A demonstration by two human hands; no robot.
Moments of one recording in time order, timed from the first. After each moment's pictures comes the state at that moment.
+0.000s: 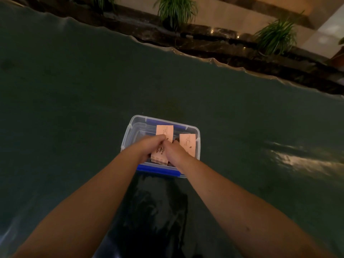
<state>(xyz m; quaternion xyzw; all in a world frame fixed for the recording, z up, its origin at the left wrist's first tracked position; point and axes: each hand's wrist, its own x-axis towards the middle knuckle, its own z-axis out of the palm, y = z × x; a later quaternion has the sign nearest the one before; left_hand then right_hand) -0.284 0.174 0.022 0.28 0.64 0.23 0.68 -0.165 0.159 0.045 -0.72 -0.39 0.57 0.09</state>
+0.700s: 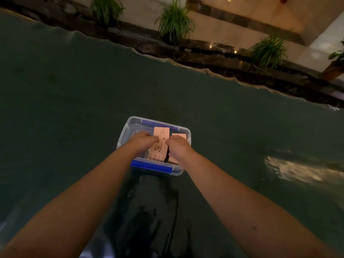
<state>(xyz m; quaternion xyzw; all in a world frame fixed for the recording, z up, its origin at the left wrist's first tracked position) -0.281 0.163 0.050 0.43 0.70 0.18 0.54 -0.134 0.147 0.094 -0.71 -0.41 0.56 0.13</state>
